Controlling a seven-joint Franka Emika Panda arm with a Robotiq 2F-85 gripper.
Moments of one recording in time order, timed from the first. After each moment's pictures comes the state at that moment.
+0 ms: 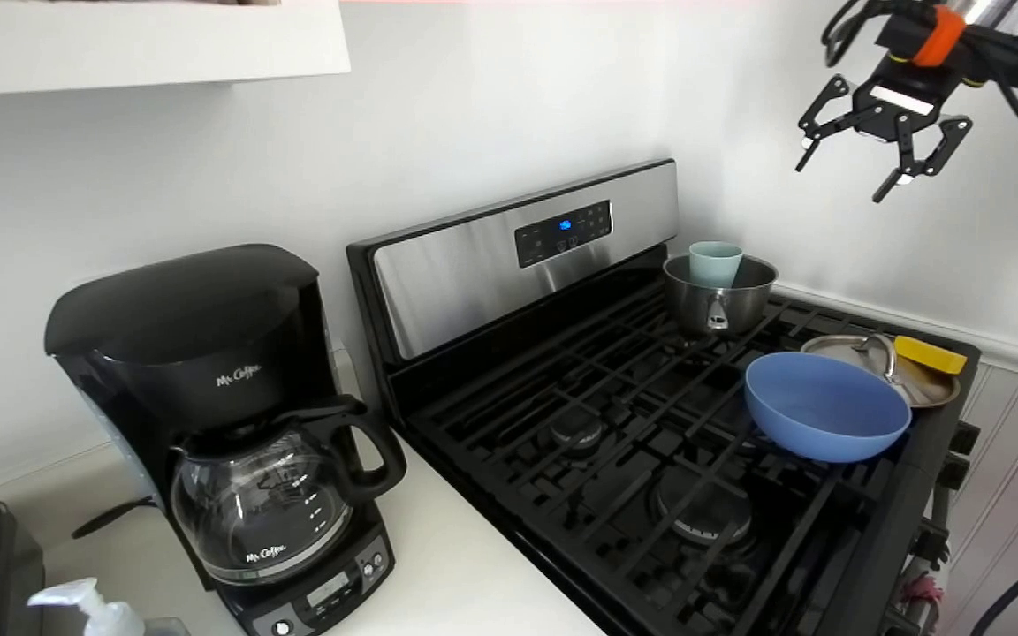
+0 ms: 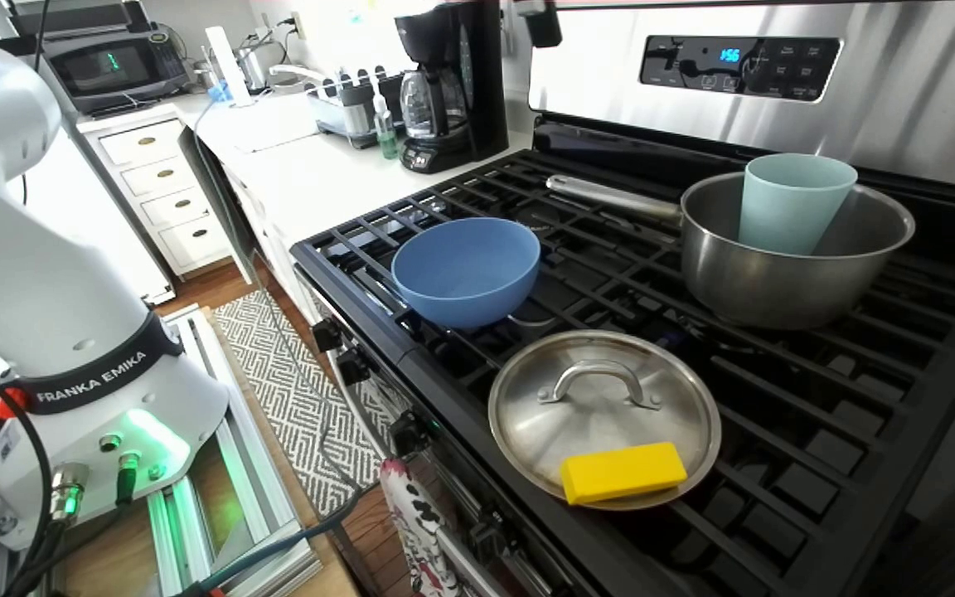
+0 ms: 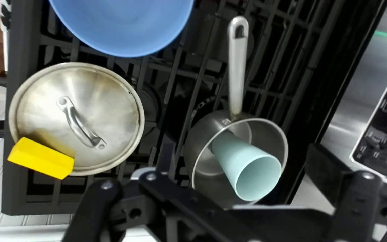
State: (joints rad) arm -0.40 -0.43 -0.19 -2.42 0.16 2.30 0.65
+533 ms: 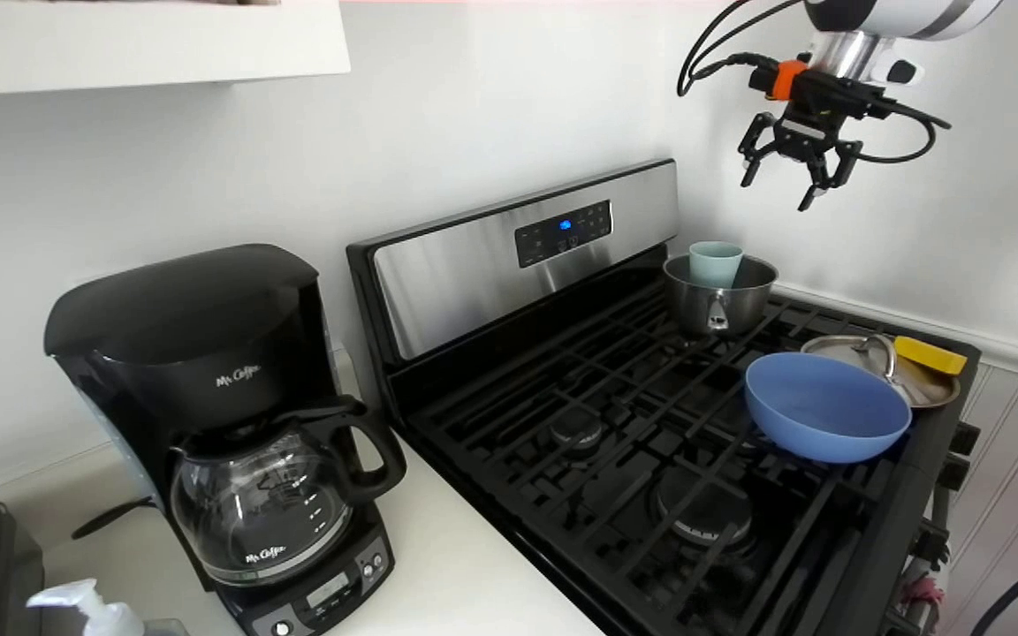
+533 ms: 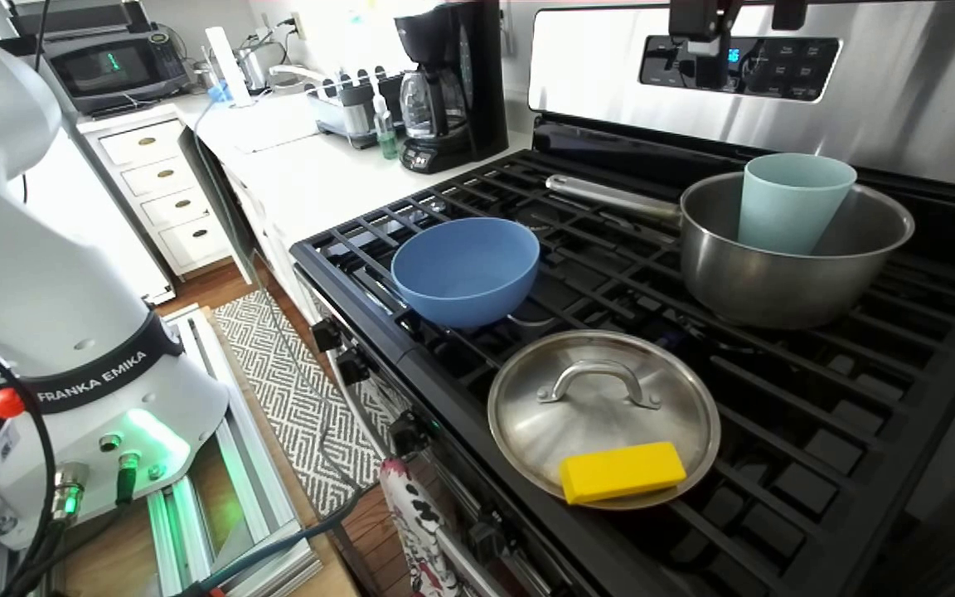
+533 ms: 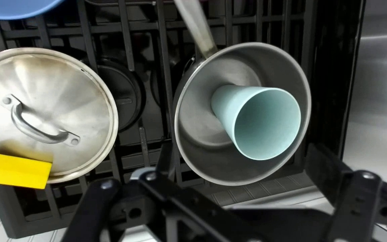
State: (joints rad) arm -0.39 0.05 -0.22 -2.00 0.17 2.26 0.96
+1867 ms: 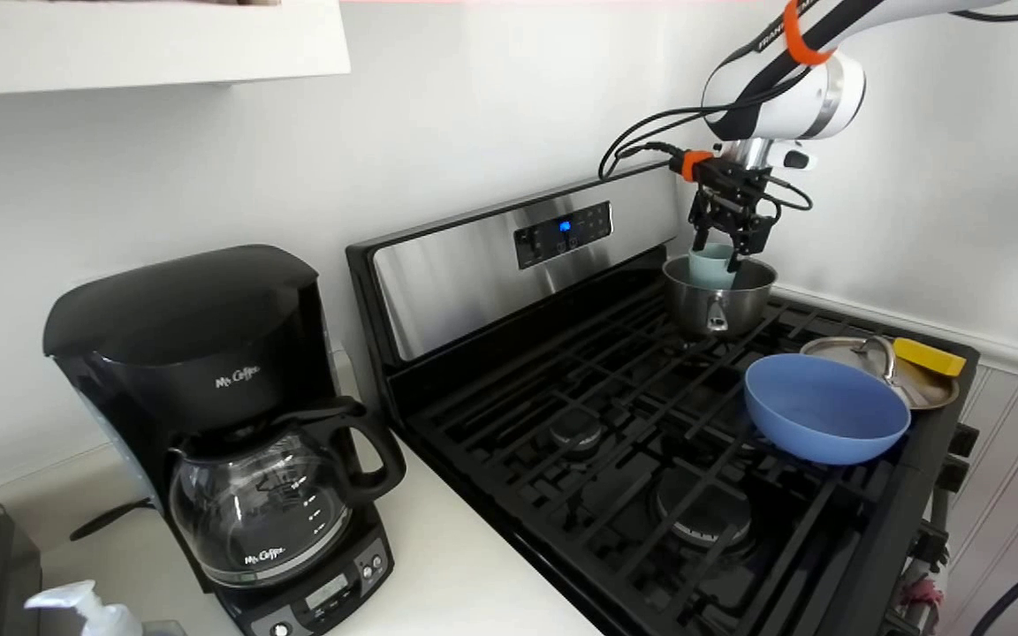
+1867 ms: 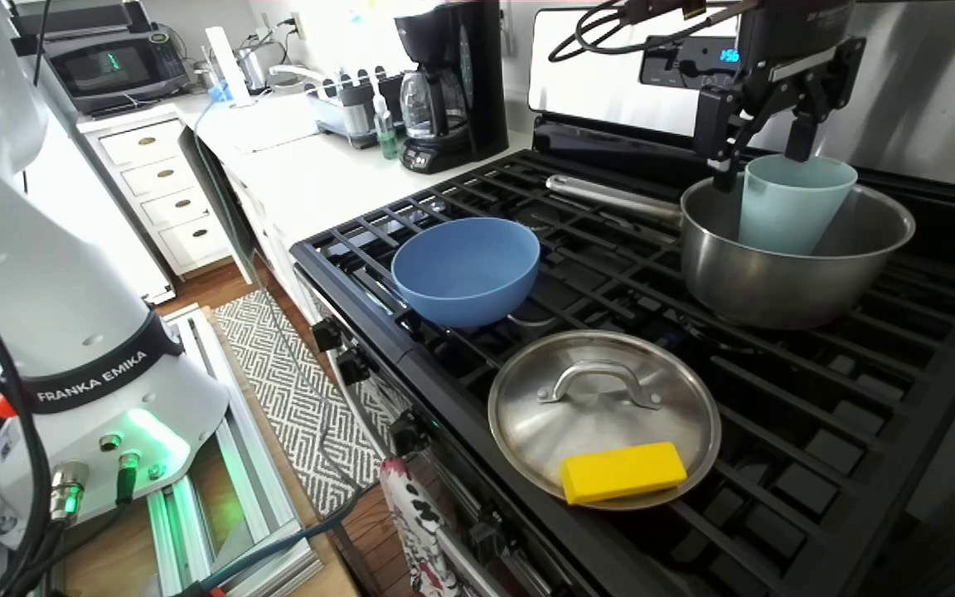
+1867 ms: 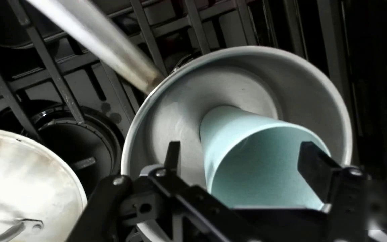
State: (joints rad) arm -0.27 0.40 -0.29 -1.80 0.22 2.32 1.27
